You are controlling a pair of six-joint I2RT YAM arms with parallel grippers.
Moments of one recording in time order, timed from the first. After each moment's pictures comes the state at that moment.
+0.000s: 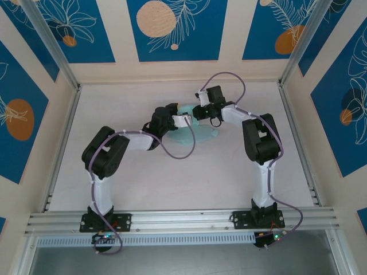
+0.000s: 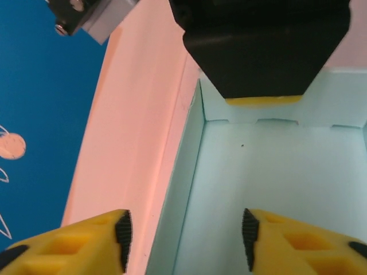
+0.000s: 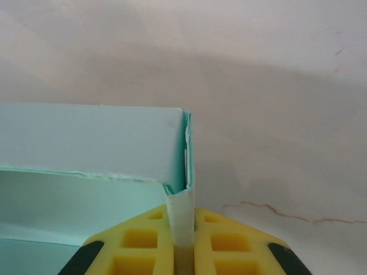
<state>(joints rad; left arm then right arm) -0.59 1.96 1.07 0.59 -0.06 1.07 0.34 2.10 1.48 -0.21 -0.31 0.08</state>
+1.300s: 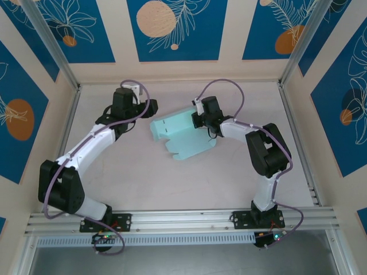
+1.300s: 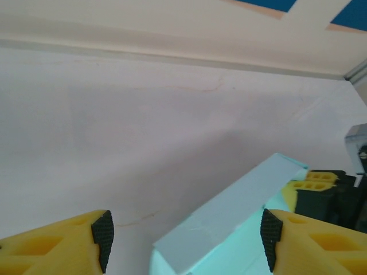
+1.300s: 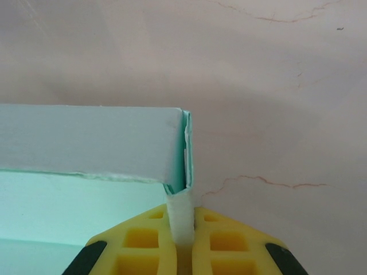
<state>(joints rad) -0.37 1.48 1.16 -0.21 0.08 -0.37 0.45 1.89 1.18 0.04 -0.05 0.05</state>
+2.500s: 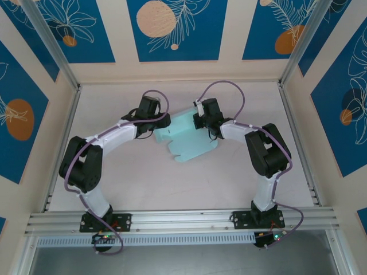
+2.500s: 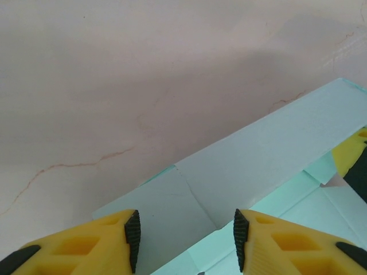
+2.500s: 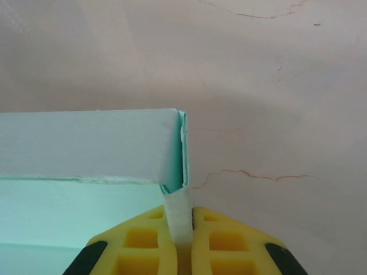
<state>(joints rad) -0.49 1.73 1.20 -0.25 0.03 -0.53 0.46 1.89 1.14 0.09 0.01 0.05</state>
